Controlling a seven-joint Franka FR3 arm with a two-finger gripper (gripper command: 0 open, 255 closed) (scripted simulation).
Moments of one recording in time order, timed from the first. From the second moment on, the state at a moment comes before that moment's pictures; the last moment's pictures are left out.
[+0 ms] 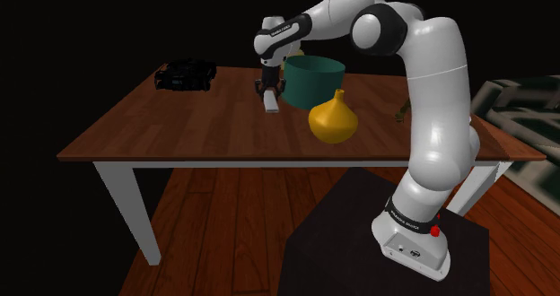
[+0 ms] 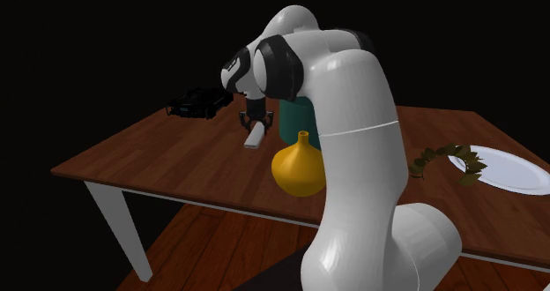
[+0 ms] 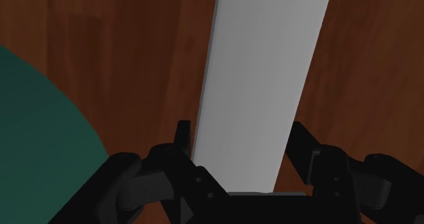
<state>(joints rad) -0.12 0.51 -0.10 -1.54 0.04 2.05 0.38</state>
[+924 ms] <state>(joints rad) -0.12 0.47 -0.11 -1.43 0.03 1.89 0.38</state>
